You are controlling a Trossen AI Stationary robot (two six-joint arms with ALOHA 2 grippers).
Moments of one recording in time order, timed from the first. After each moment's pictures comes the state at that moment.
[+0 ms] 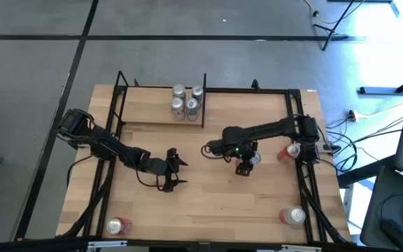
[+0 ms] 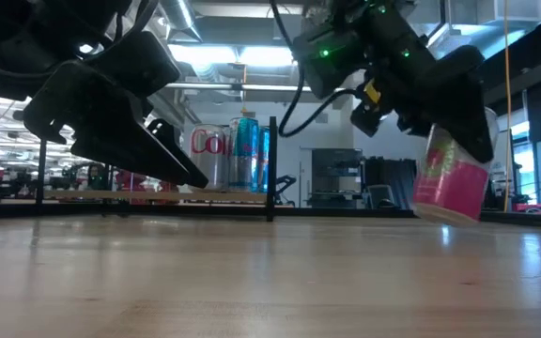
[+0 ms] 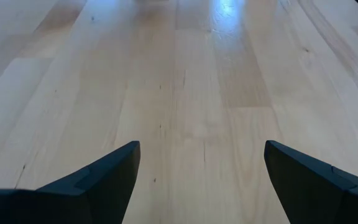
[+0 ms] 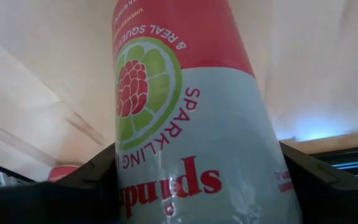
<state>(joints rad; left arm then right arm) -0.33 1.59 0.48 0.53 -0.29 -0.21 0.05 1.99 1.52 -1.57 -0.18 0.28</state>
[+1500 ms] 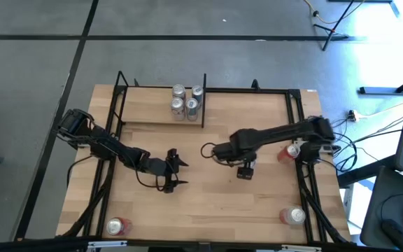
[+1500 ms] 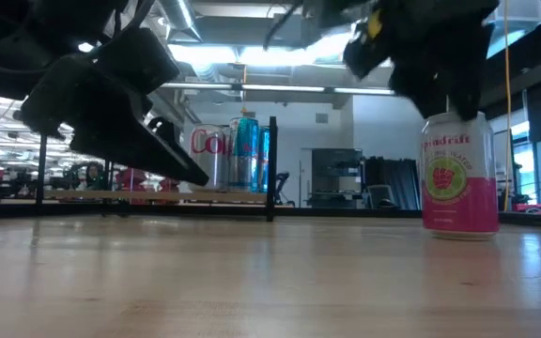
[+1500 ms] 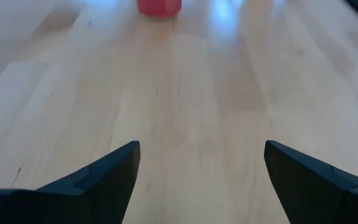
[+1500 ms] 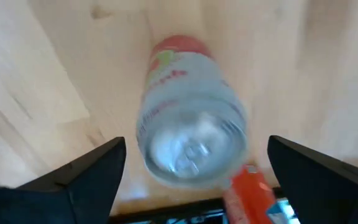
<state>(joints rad) -0.34 1.59 0.48 0.55 -0.29 -0.21 0.15 1.85 1.58 -1.51 -0.07 0.33</state>
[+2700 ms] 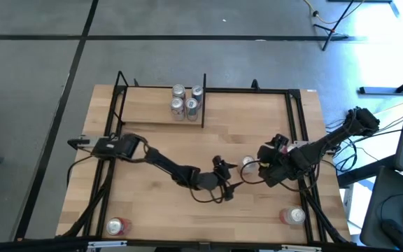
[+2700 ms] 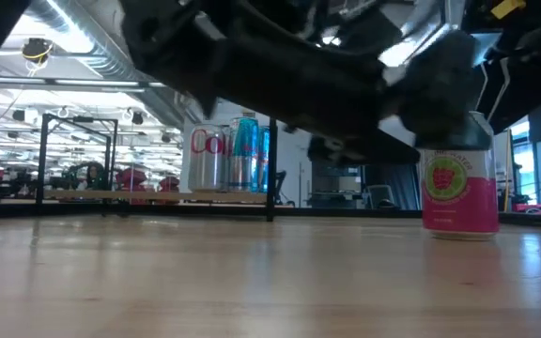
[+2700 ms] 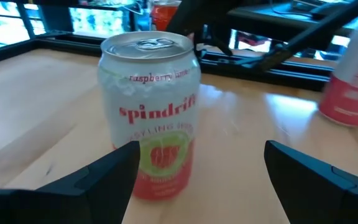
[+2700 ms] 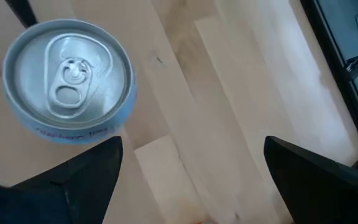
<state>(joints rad) -0.29 2.31 1.37 0.67 -0.59 -0.21 0.54 1.26 0.91 -1.15 0.59 0.87</state>
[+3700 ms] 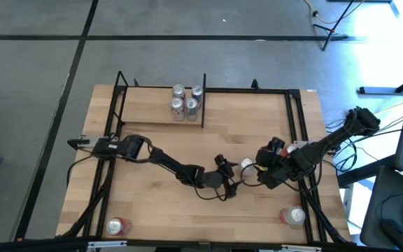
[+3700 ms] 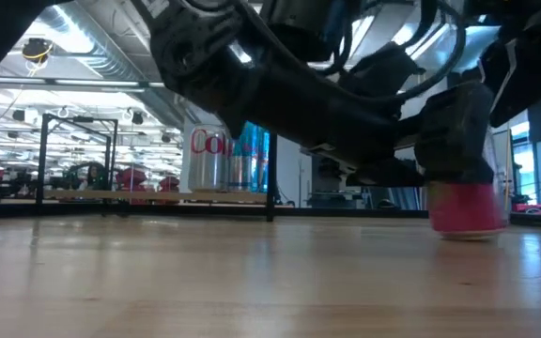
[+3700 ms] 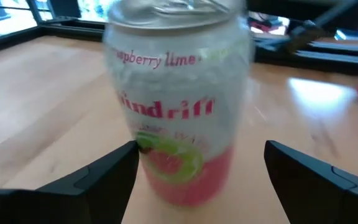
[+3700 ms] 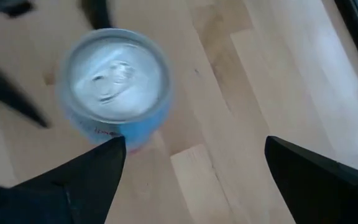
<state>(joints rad) -0.27 2.37 1.45 0.59 -0.56 -0.20 0.54 1.26 0.91 -1.03 0.56 0.80</state>
